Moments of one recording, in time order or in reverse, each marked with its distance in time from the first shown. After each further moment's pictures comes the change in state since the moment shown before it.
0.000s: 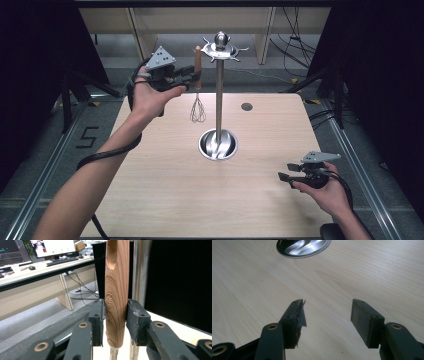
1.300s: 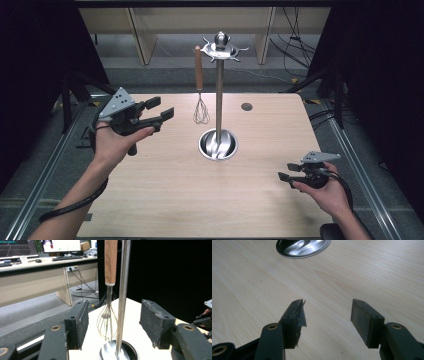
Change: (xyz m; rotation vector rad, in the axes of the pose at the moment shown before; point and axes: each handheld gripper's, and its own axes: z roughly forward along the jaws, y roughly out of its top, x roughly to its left) left arm -0.013 -0.071 -0.099 -0.042 0.026 -0.080; right arm 0.000 0.001 -0.001 0.003 -0.017 -0.007
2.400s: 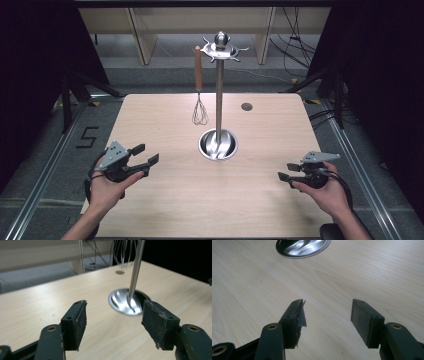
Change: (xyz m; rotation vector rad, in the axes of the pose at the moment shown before) left arm -0.001 -0.132 -0.039 0.177 0.106 -0.042; right arm 0.000 0.000 0.001 -0.002 -0.005 -0.004
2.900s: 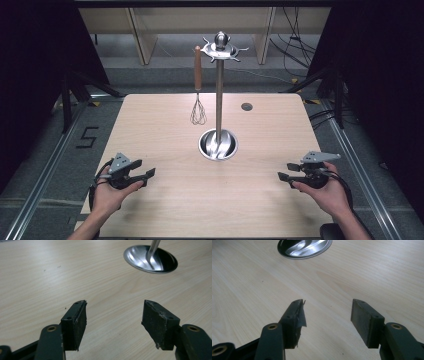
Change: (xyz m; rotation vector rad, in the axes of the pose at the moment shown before) left arm 0.021 -0.051 0.014 0.193 0.047 -0.059; right arm 0.000 0.000 0.000 -0.005 0.011 -0.003
